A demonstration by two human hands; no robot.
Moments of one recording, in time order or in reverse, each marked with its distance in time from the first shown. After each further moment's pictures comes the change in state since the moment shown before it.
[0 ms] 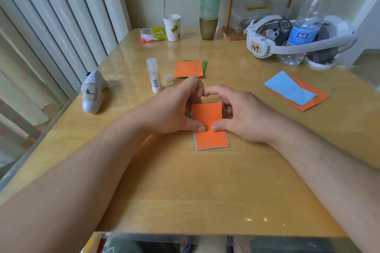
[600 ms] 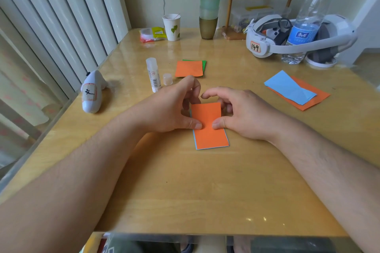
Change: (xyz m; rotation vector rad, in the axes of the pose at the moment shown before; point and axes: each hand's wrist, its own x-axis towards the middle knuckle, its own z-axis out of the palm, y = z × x) left_hand 0.000 -0.006 -0.003 -0.016 -0.018 -0.027; right_hand 0.004 0.005 -0.001 0.007 0.009 0.006
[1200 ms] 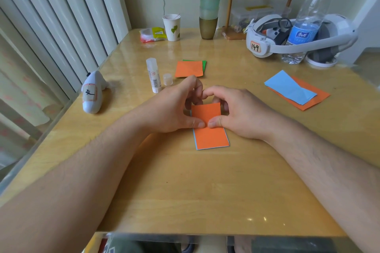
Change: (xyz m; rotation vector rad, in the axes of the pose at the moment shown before) left_hand 0.001 0.004 0.005 0.006 0.029 0.018; right_hand 0.007 -0.001 0.006 -0.038 0.026 -0.040
